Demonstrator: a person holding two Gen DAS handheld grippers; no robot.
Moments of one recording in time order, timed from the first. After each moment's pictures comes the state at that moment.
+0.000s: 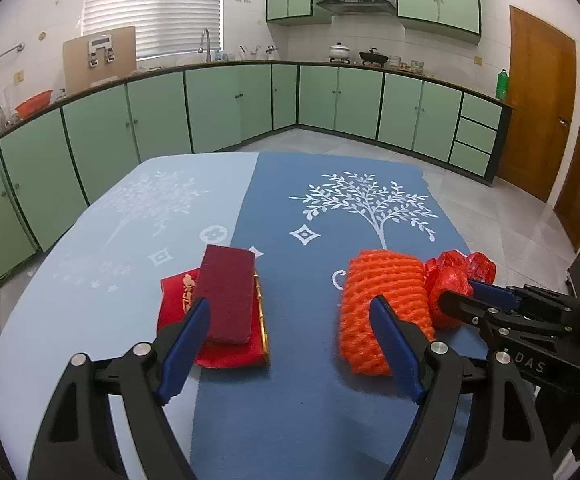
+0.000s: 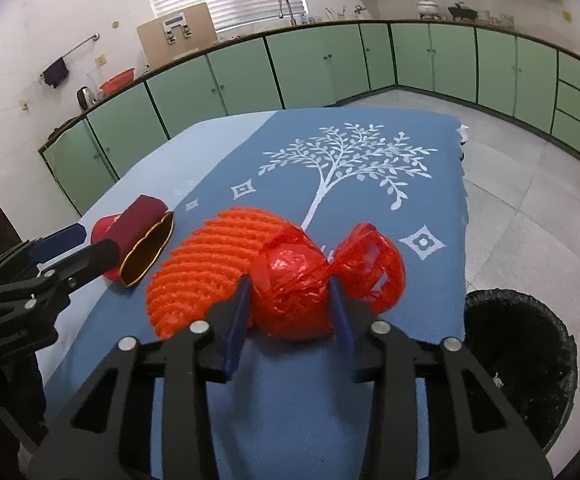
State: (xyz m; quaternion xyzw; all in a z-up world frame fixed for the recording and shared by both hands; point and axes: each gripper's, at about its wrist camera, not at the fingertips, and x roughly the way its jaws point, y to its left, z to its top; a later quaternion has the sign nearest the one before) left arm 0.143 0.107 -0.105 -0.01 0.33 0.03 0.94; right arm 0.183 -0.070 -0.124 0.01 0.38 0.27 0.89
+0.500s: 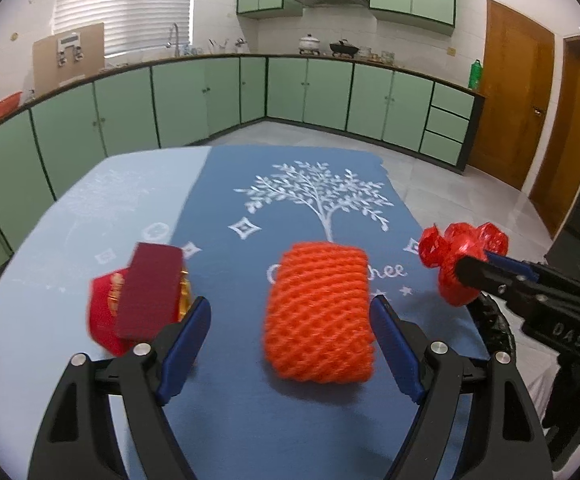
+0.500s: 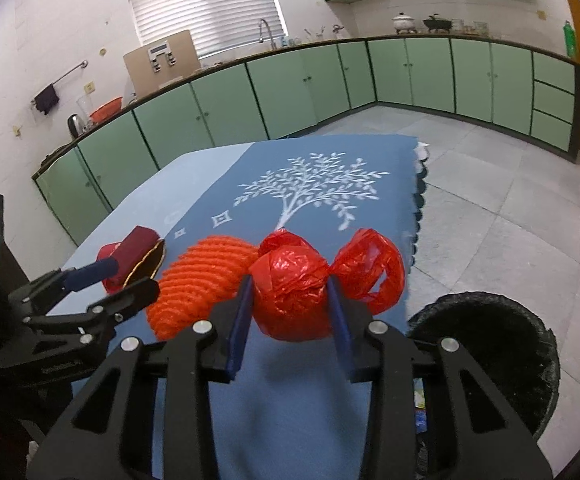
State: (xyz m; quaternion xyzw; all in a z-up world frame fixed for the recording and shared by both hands) left arm 0.158 0.068 -0.114 -0.02 0.35 -0.02 0.94; right arm 0.169 -0.119 -0.098 0.04 0.35 0.23 0.91
